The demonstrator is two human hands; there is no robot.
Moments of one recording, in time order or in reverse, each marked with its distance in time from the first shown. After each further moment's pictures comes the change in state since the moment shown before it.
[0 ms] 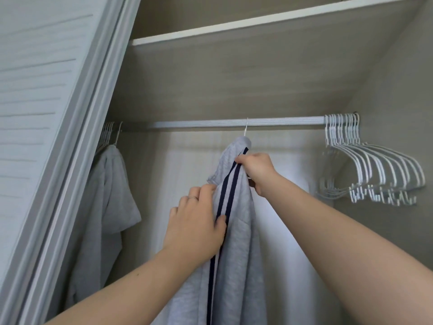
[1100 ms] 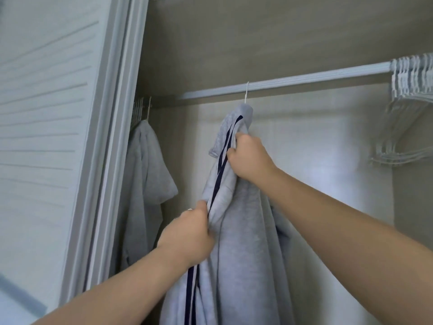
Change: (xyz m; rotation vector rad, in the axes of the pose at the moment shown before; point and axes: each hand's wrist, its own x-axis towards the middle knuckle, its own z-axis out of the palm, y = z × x) left_hand -0.048 -0.092 -0.001 0.164 -0.429 -0.220; right_hand -0.036 0.038 0.092 -0.810 -0.038 -0.528
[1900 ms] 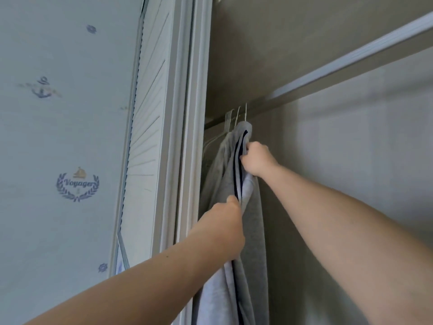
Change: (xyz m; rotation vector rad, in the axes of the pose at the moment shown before) left_hand 0.040 -0.059 -0.063 0.322 -0.027 -0.456; right_hand 0.126 -0.085 0.194 0.557 -0.318 -0.098
